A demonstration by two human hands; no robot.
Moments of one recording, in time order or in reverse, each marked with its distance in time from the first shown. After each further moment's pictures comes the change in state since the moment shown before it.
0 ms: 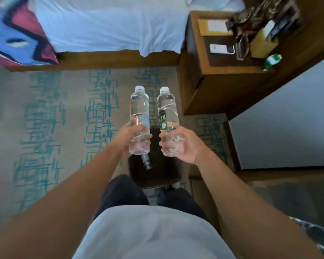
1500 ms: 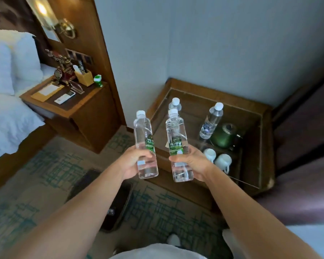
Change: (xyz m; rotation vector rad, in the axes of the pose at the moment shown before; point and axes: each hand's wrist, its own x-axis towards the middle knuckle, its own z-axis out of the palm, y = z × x) left_hand -0.217 -0.164 0.186 0.818 -0.748 -0.256; right_hand -0.361 0.273 -0.031 0.335 0.850 -0.620
